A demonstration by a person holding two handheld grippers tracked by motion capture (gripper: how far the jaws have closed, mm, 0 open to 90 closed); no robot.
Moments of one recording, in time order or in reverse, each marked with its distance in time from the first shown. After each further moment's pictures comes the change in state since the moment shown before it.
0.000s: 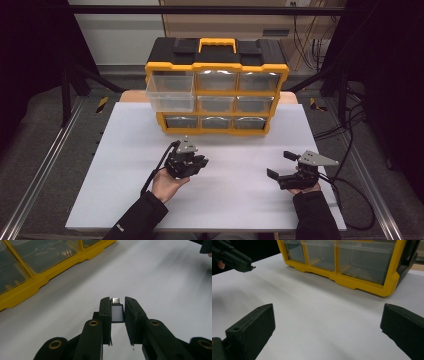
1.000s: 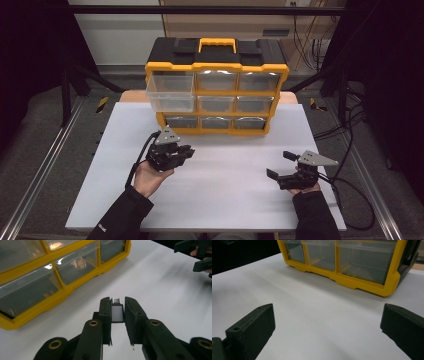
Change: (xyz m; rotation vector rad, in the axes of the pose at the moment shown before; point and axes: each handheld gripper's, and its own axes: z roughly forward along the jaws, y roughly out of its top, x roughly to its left) left arm 0.017 0.016 -0.052 -0.059 0.048 0.004; right arm 0.000 0.000 0.000 0.000 0.003 0.000
